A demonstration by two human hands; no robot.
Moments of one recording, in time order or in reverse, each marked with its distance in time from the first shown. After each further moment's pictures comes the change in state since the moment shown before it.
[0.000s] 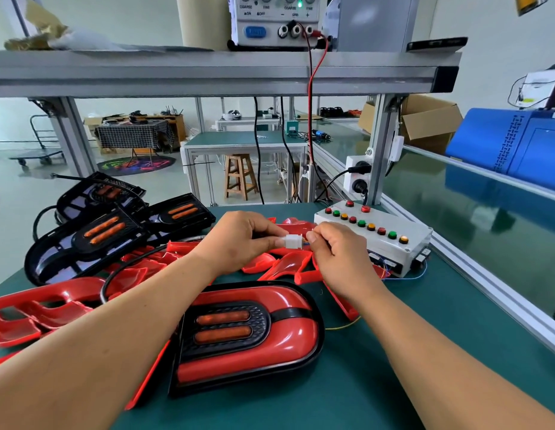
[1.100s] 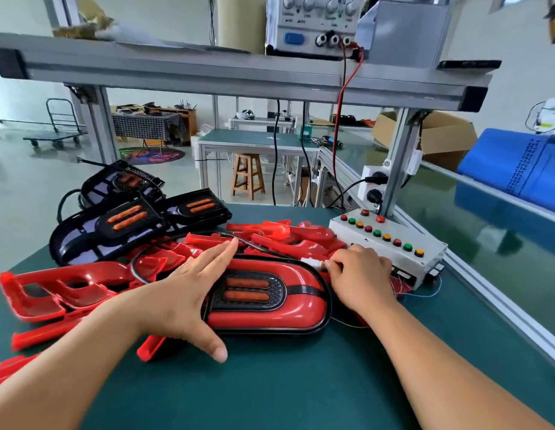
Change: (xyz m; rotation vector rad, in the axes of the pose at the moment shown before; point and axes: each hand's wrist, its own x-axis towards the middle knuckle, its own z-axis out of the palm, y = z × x) left_hand -0.104 -0.030 -0.059 0.330 -0.544 -0.226; right_hand 0.001 0.033 0.022 -0.553 -0.142 0.115
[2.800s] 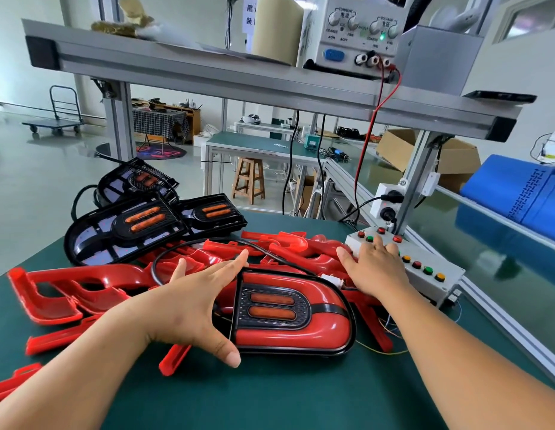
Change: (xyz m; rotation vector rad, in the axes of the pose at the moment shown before) left_hand -0.002 -0.025 -0.004 -0.048 0.062 0.018; right_hand 0.062 0.004 0.008 -0.265 -0.231 0.161
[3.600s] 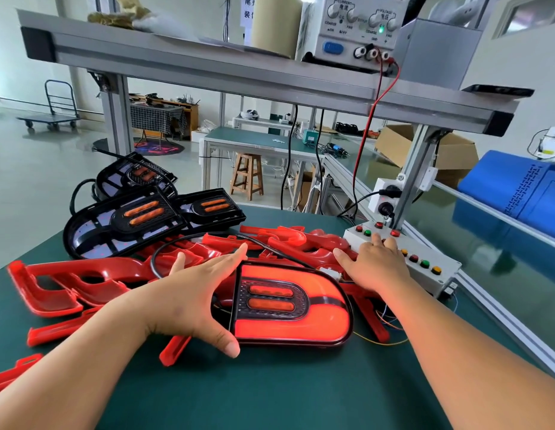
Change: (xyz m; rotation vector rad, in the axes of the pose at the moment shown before) left_hand 0.002 -0.004 0.004 -0.001 0.017 0.018; right_hand -0.004 0.003 -0.005 -0.108 -0.056 -0.009
